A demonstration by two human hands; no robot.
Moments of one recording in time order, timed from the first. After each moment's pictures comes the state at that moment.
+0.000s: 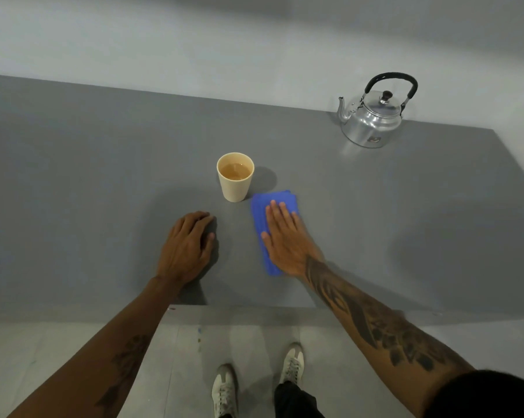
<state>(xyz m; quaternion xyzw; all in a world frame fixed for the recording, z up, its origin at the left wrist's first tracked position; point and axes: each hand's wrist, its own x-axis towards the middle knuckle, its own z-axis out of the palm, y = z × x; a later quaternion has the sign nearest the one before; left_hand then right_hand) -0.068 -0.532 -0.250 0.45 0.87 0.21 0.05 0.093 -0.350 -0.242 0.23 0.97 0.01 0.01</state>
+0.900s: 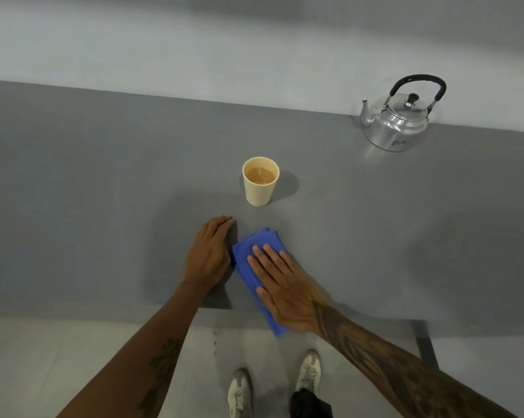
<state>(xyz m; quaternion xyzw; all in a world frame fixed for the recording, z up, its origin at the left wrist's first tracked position) -0.069 -0.537 -0.252 0.42 0.86 0.26 0.10 0.115 -0.430 -0.247 0.07 1.00 -0.01 0.02</state>
